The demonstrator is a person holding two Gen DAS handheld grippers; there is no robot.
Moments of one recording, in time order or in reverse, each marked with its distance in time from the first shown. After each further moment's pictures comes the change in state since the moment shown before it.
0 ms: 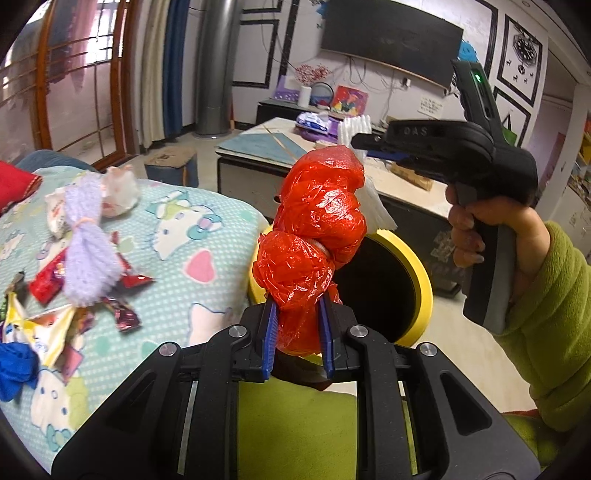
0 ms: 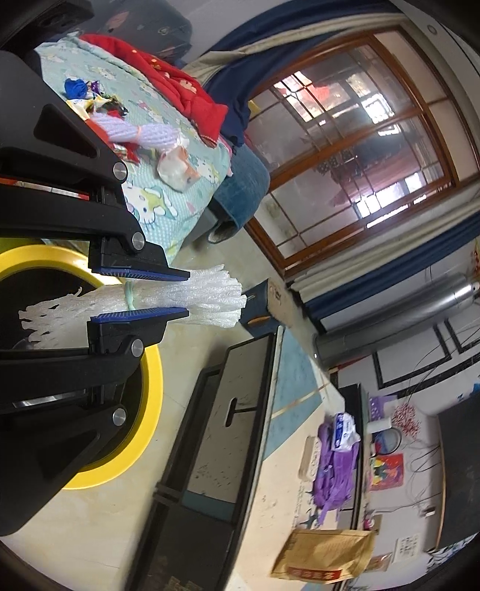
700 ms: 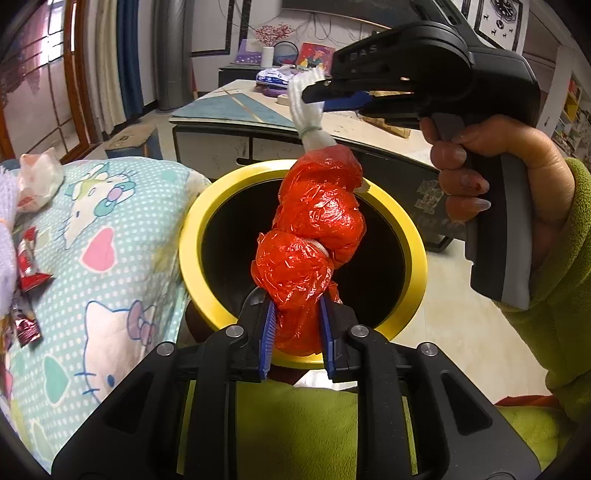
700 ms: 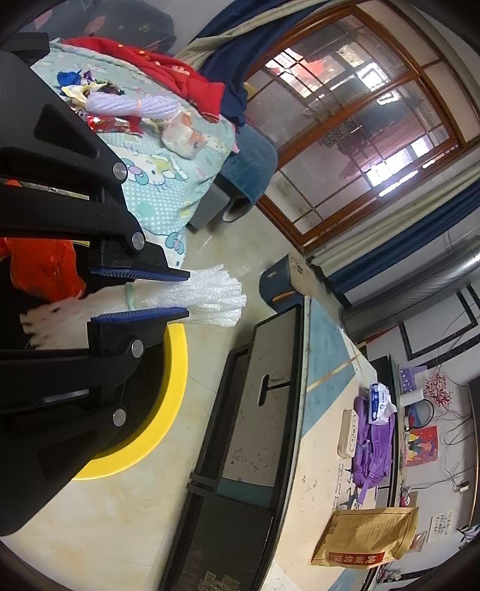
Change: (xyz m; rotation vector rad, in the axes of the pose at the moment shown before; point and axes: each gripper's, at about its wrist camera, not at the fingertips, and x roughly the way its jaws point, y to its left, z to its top) left arm 0.074 -0.036 -0.013 0.108 0.149 -0.081; right arm 0.026 -0.034 -0.006 0.087 0.099 -0.058
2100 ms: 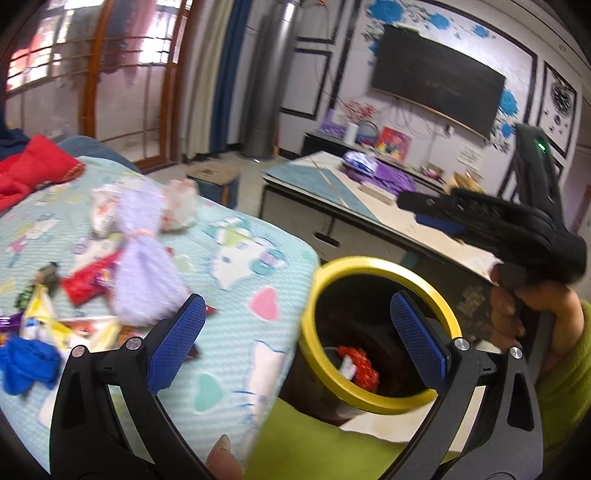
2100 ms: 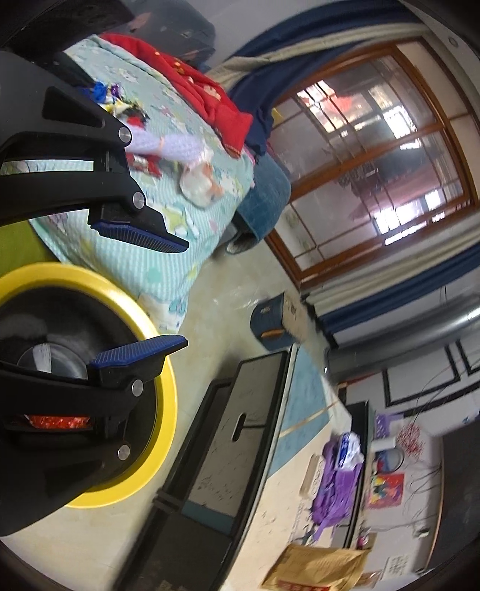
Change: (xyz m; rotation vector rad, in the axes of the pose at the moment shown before) left arm -0.109 0.084 -0.007 -0.276 -0.301 0.207; right arm -0.024 0.074 -0.010 -0.185 -0.044 0.105
